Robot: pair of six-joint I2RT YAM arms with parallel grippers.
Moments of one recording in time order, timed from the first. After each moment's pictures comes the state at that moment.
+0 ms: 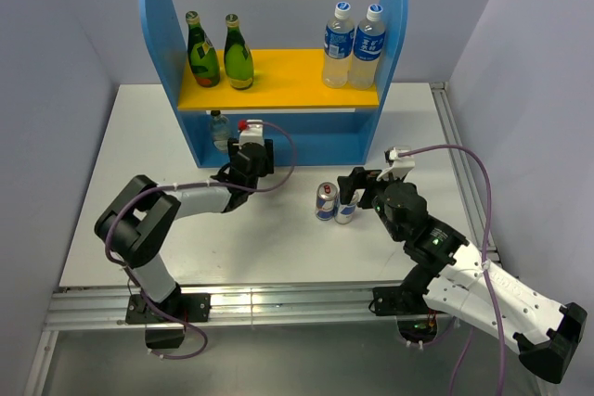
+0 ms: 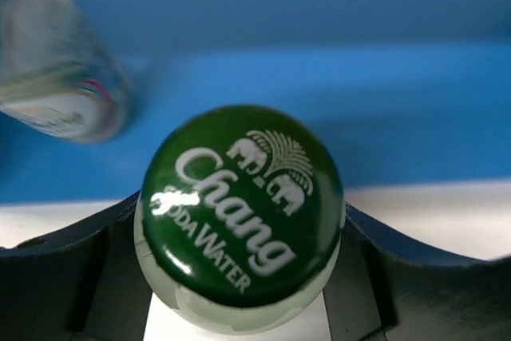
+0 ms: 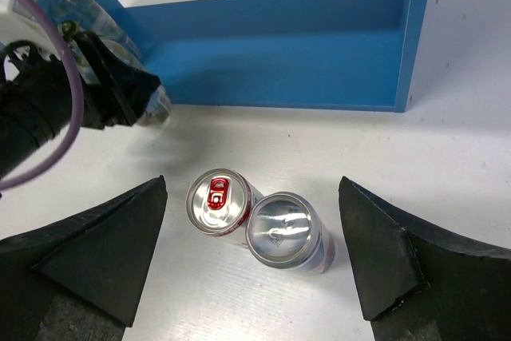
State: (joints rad) left arm -0.70 1.70 0.83 0.43 -0.57 -0.29; right arm 0.78 0.64 0.58 -0.22 0.48 0.44
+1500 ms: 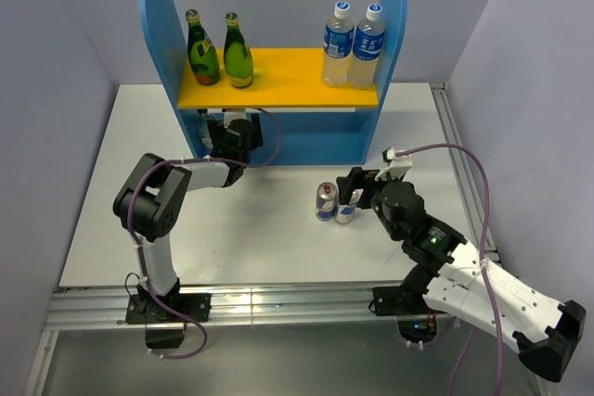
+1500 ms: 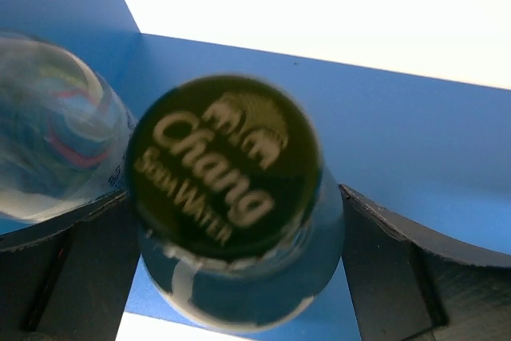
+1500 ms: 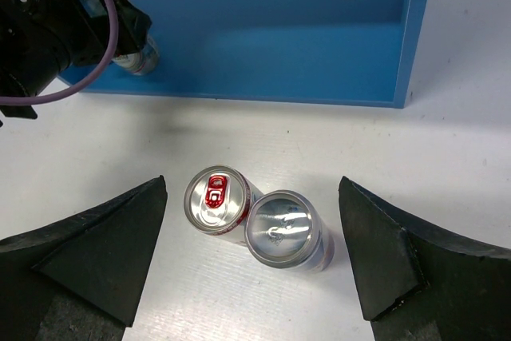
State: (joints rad) left arm -0.49 1.91 1.03 0.50 -0.62 -0.26; right arm 0.78 0.66 0.58 -0.22 0.48 0.44
